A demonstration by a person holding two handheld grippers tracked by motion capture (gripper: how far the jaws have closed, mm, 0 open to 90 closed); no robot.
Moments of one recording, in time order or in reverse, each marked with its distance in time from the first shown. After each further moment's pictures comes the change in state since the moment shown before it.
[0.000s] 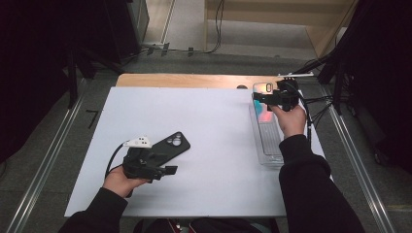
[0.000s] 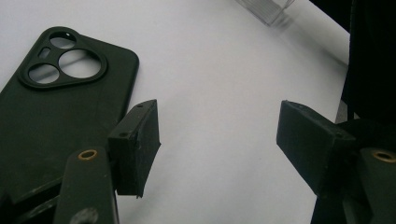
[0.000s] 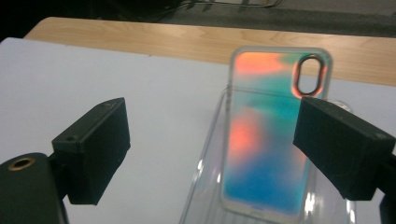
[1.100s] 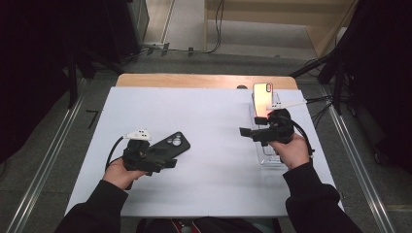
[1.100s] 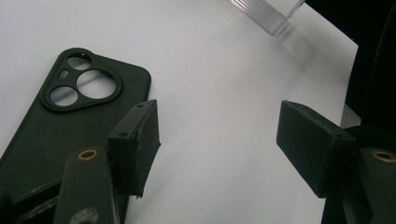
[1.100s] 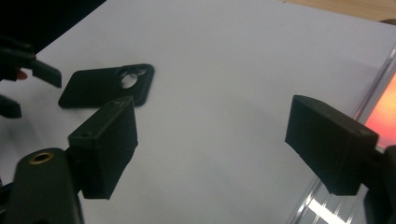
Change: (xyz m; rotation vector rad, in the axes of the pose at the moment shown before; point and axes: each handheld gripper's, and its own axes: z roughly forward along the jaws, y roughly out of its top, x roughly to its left) left arm 0.010 0.013 -0.003 -0.007 -0.010 0.016; right arm 0.065 -0.067 -0.048 0.076 0.300 -0.220
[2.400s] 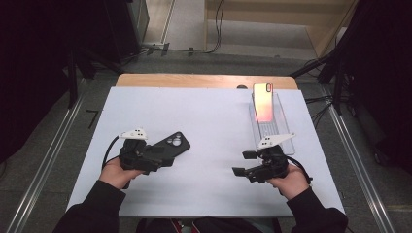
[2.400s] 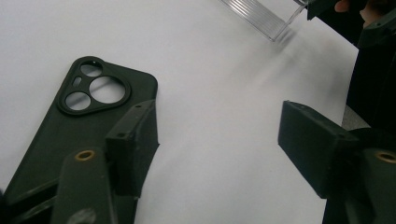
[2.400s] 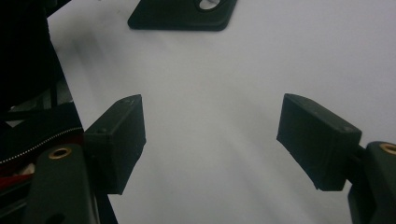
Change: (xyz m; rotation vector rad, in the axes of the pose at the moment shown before) left arm 0.002 0.002 -0.009 -0.023 0.014 0.014; right arm 0.048 -0.064 0.002 0.106 0.173 -0.105
